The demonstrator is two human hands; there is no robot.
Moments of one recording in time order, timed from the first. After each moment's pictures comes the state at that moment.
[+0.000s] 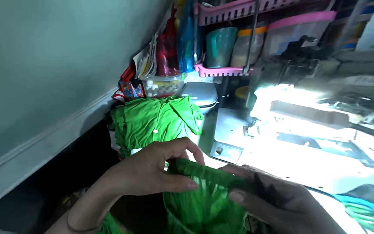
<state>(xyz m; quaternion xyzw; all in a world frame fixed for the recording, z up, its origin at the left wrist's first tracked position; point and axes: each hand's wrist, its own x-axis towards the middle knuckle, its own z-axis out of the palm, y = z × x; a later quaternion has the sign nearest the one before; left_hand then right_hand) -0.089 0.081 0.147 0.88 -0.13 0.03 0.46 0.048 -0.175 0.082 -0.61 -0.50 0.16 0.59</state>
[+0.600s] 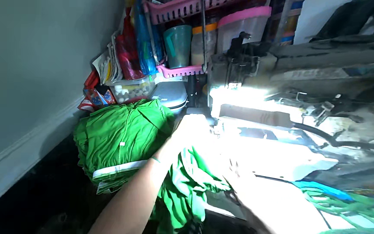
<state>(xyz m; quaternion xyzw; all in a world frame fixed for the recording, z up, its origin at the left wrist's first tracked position) 0.109 0.018 0.078 0.94 0.00 0.12 0.33 0.122 -0.200 -0.055 -0.78 -0.17 0.25 0.55</state>
